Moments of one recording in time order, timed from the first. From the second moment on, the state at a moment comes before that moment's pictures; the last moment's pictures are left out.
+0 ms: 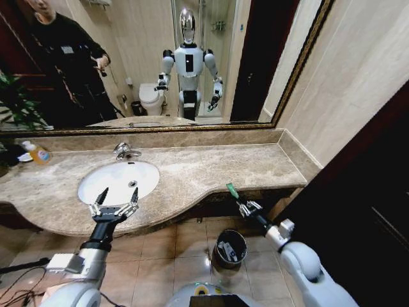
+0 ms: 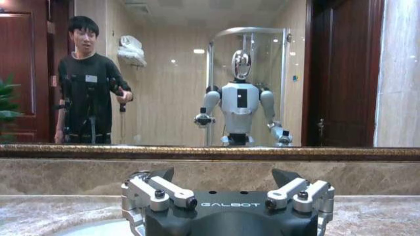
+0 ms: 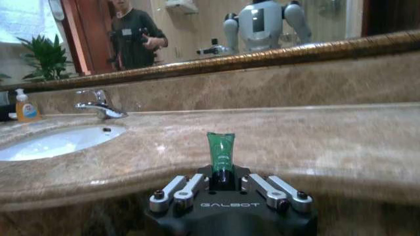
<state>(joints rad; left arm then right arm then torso) 1.84 -1.36 -0.82 -2.47 -0.37 0.04 0.05 -1.62 1.18 0.60 2.01 0.43 0.00 -0.35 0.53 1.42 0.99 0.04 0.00</state>
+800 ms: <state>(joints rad) 1.84 -1.36 -0.82 -2.47 -0.37 0.04 0.05 -1.42 1.37 0.53 1.27 0.26 0.20 -0.45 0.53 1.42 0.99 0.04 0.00</state>
